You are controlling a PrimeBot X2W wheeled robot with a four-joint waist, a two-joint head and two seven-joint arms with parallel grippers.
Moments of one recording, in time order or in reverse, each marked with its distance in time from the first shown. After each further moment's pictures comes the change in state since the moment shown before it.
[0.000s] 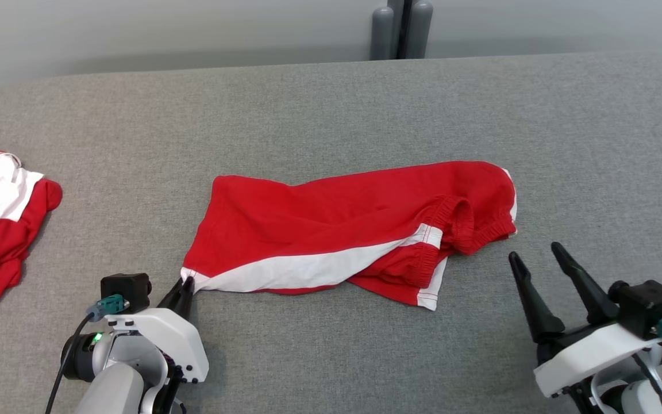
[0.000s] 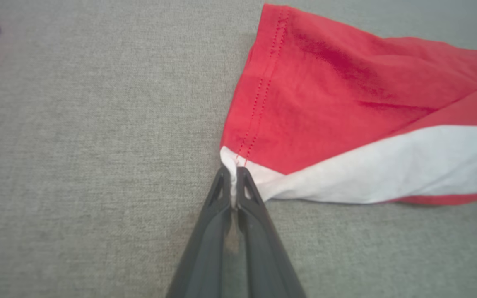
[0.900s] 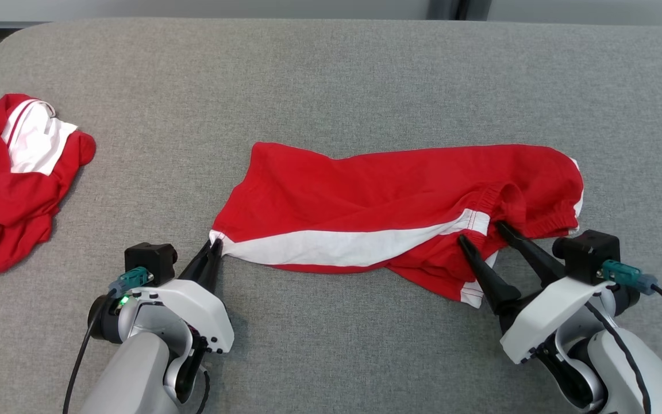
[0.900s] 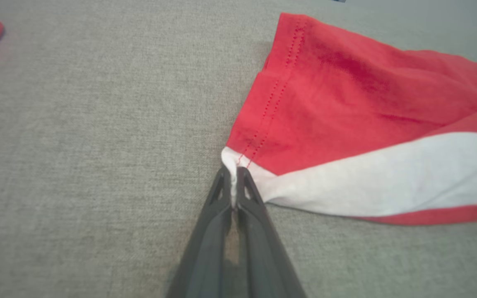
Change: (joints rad) left arm -0.103 -0.046 -0.057 0.056 0.004 -0.019 -0.087; right arm -0.219 -0.071 0.238 0.139 0.146 0.000 0.089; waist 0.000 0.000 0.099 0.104
